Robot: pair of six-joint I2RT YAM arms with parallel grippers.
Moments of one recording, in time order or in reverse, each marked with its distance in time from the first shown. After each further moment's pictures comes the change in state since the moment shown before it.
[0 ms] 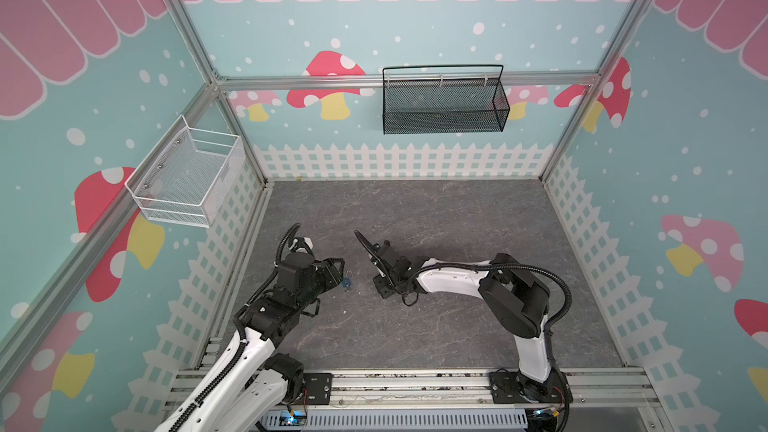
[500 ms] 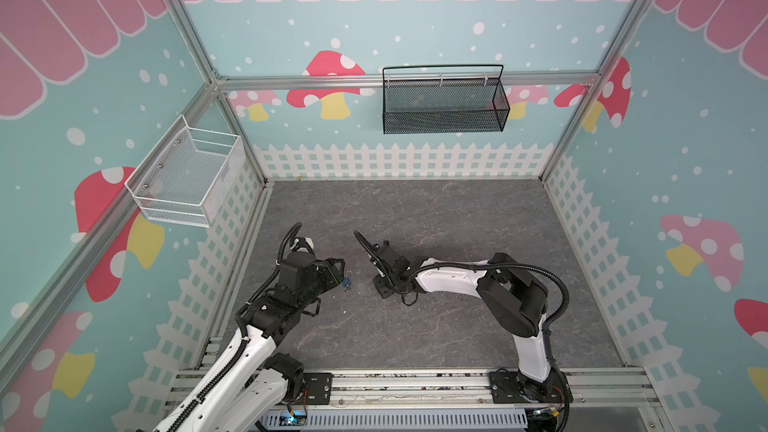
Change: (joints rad) left arm 0.000 0.018 0.000 -0.002 0.001 0.000; right arm 0.000 0.008 -0.001 -0.006 0.005 0.001
